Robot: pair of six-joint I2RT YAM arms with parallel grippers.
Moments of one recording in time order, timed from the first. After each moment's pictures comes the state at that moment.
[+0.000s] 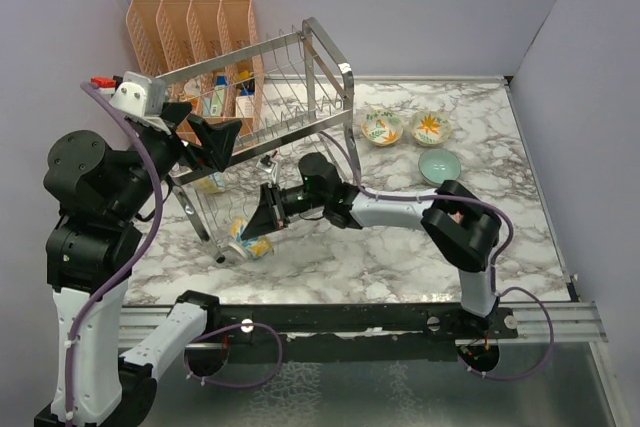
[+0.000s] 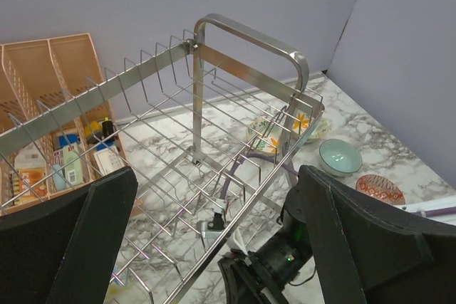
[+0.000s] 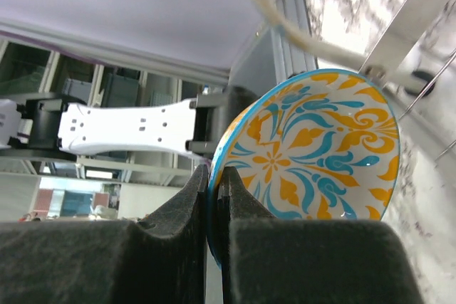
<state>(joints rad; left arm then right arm) -0.24 0.86 1.59 -0.69 0.25 -0.14 1.00 1.93 1.22 0.54 -0.83 1.01</state>
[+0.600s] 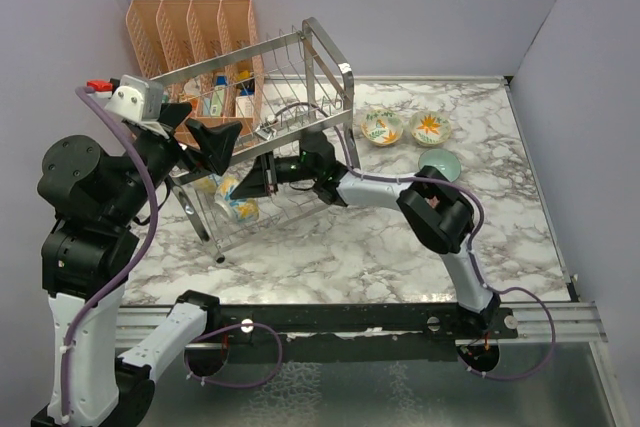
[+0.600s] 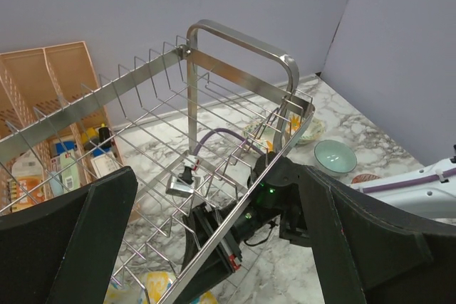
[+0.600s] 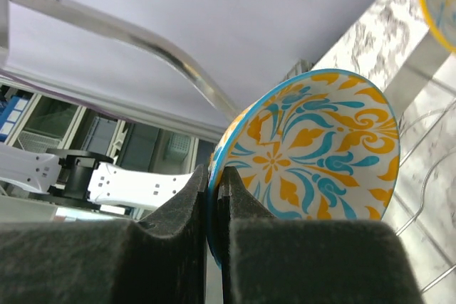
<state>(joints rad) -0.25 0.85 1.61 -0.70 0.25 -0.13 0.90 2.15 1.45 0.74 -0.85 1.18</state>
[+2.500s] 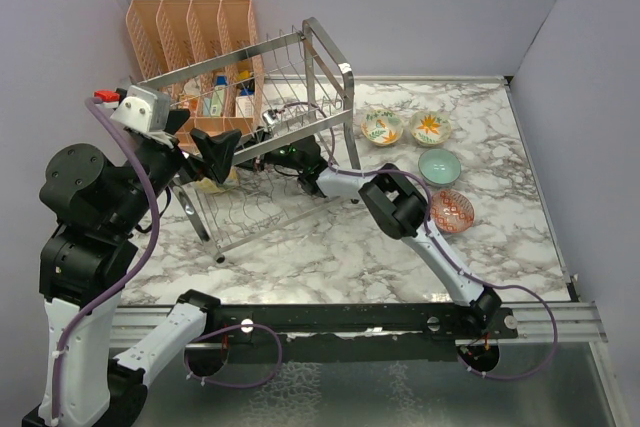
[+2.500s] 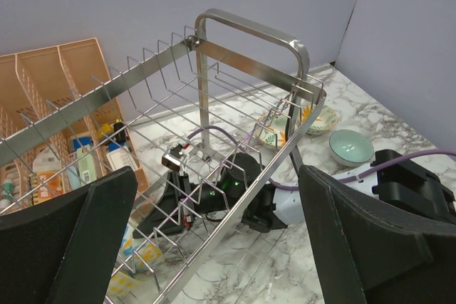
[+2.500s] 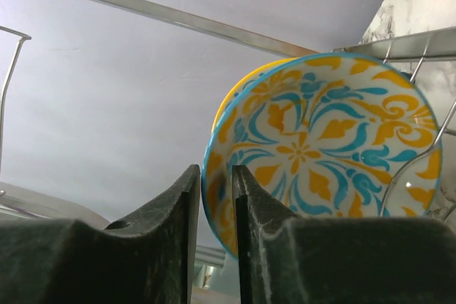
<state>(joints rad) -0.33 0.82 1.58 -0.72 0.16 -0.06 0.82 2.63 1.93 0.93 -0.56 1.39</state>
